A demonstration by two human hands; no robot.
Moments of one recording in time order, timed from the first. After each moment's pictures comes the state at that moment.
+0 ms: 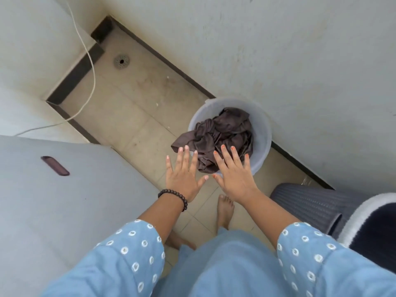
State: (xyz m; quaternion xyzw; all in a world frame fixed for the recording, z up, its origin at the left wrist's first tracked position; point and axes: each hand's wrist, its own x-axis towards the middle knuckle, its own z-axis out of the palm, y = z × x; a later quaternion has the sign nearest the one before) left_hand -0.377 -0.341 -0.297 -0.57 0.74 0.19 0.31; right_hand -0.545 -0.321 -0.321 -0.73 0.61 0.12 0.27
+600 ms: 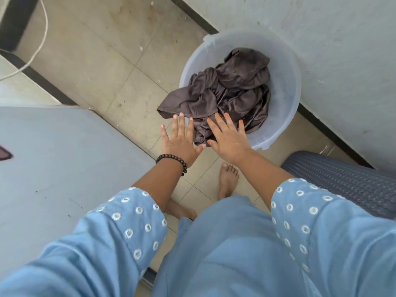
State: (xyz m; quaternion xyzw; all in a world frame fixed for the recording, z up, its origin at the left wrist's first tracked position) left_hand -0.377 -0.359 -0.443 -0.57 0.70 0.23 0.38; right_hand -0.532 -0.351 -0.470 -0.70 0.58 0.19 0.38
